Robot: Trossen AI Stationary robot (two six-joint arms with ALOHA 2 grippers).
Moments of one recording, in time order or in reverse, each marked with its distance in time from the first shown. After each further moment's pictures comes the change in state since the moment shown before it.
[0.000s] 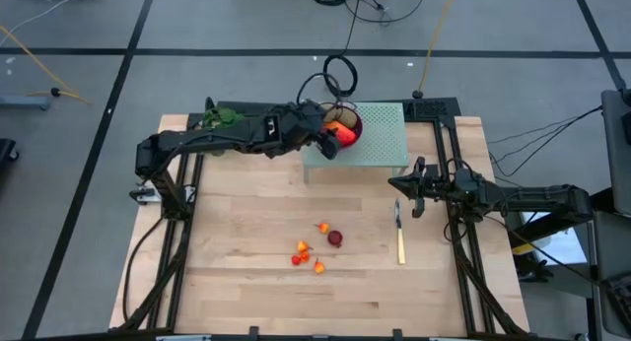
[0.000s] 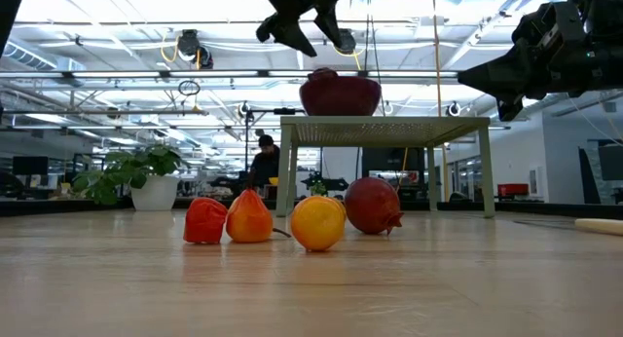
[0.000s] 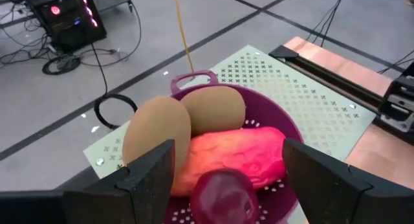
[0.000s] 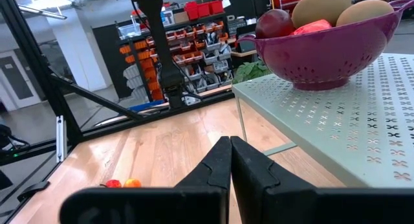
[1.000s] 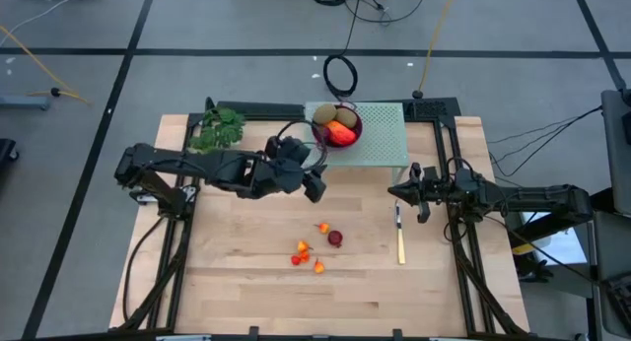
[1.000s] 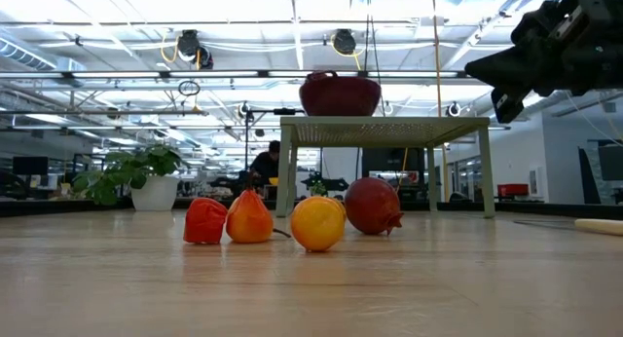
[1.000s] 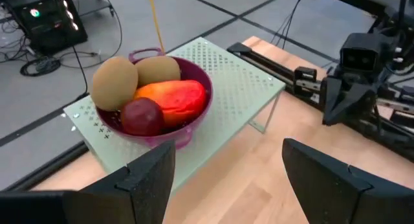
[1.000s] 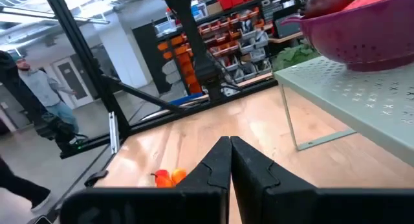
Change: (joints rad) left arm -0.327 -0.114 0.001 -0.193 -0.208 -0.223; right arm 0.001 0.000 0.000 0.007 -0.156 0.106
